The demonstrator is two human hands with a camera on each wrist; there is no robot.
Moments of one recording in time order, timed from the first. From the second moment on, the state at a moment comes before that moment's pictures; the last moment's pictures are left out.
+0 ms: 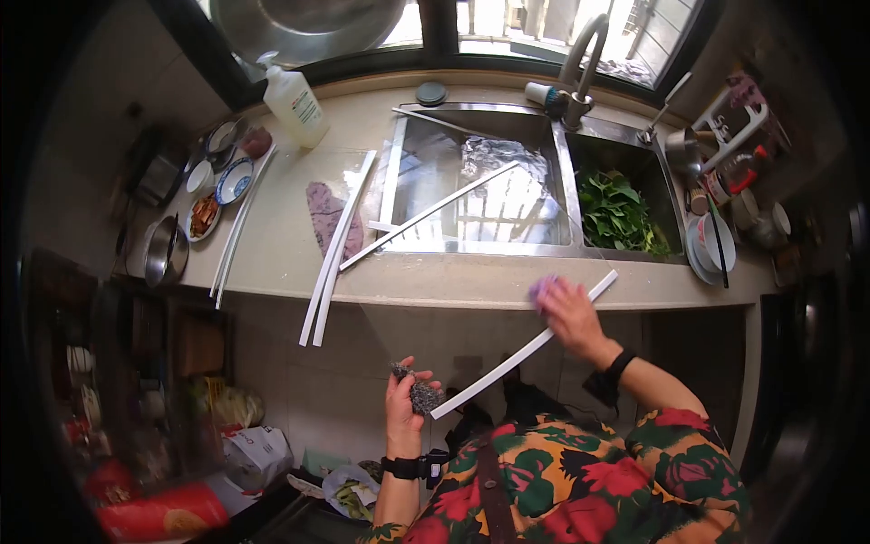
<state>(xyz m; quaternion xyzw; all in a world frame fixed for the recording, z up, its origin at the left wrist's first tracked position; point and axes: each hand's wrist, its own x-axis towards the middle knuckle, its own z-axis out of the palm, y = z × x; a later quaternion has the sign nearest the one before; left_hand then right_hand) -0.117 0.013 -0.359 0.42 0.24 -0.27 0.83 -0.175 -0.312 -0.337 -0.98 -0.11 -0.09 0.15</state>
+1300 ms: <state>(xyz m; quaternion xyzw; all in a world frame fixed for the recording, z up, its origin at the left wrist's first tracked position) 0.004 0.015 -0.378 0.45 0.26 -0.15 0.84 0.102 -0.436 -0.341 -0.96 0.02 -0.02 0.29</state>
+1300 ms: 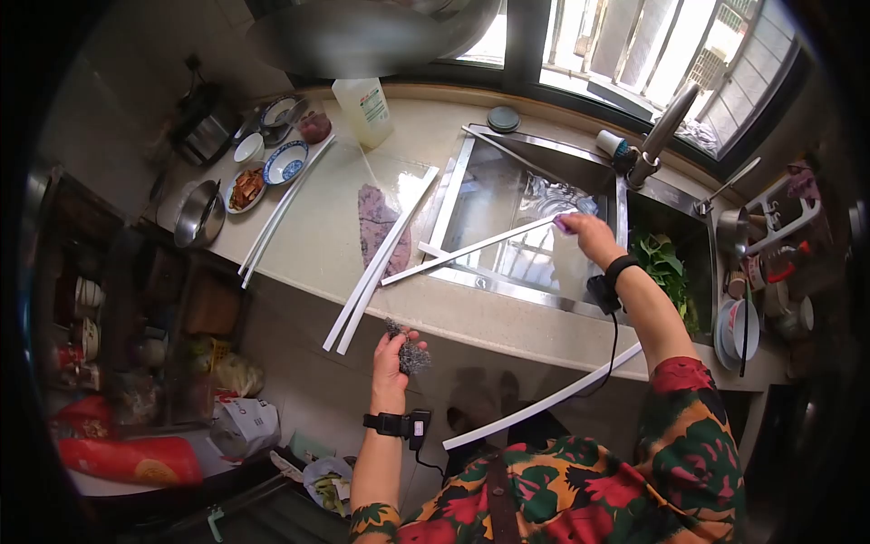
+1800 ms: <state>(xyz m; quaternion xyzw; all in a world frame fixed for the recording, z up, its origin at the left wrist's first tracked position) 0.025 -0.064 -0.277 0.50 0.21 -0.05 0.84 -0.064 -0.431 -0.343 -0.96 0.11 -0.02 0.24</state>
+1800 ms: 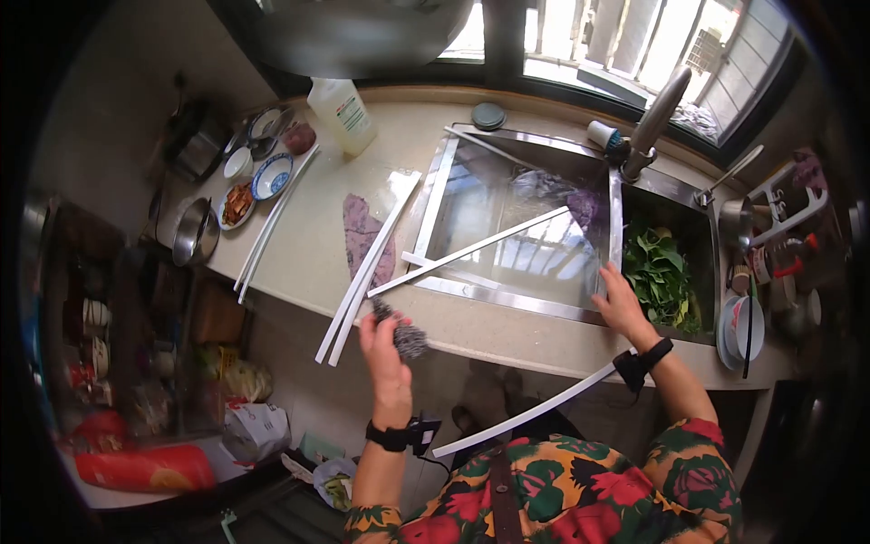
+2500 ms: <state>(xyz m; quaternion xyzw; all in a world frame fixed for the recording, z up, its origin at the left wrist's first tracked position) -0.014 -0.021 -0.317 0.71 0.25 0.01 0.66 -0.087 -0.442 -0.327 -0.90 0.25 0.04 0.35</state>
